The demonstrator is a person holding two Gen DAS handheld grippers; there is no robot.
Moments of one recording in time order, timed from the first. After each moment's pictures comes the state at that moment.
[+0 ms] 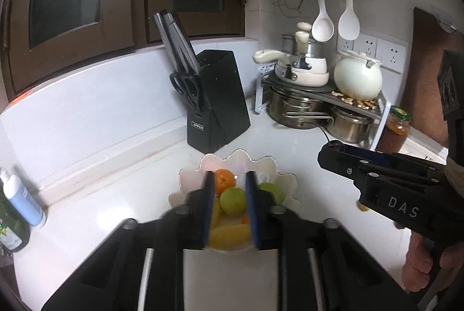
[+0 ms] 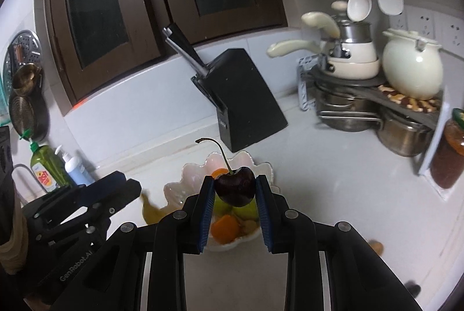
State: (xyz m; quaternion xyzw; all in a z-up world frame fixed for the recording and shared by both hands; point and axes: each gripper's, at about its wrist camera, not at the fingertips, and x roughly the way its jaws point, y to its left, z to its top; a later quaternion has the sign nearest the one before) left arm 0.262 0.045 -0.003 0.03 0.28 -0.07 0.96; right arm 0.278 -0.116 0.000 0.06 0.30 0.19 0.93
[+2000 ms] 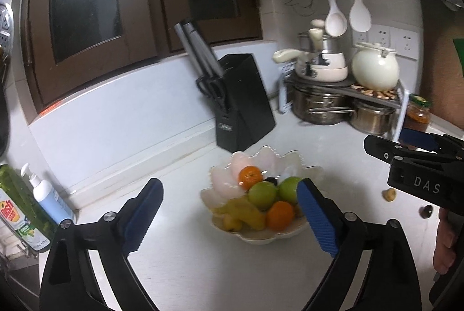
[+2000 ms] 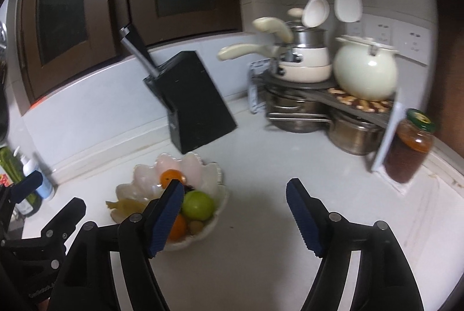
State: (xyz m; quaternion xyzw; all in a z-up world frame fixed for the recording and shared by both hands) left arm 0.234 0.042 -0.001 0.07 0.25 -0.01 0.96; right arm 0.260 -0.134 0.001 0.03 0.28 0.06 0.96
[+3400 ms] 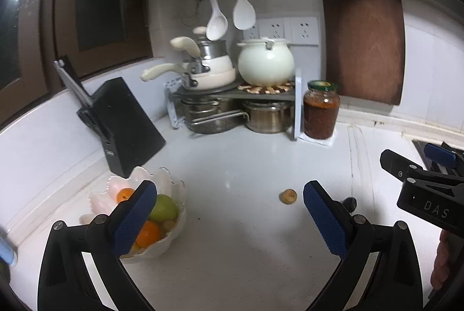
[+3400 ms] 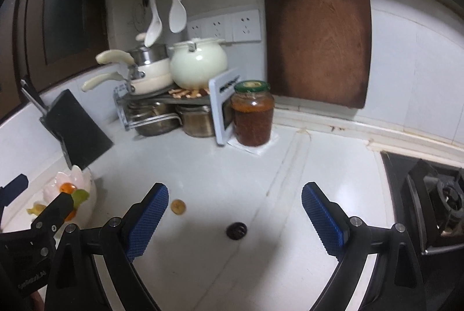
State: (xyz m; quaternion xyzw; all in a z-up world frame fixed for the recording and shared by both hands) left arm 0.216 -0.094 -0.020 0.11 0.23 -0.21 0.95; right arm 0.143 -0.268 -0.019 0.09 0.25 -0.21 0.94
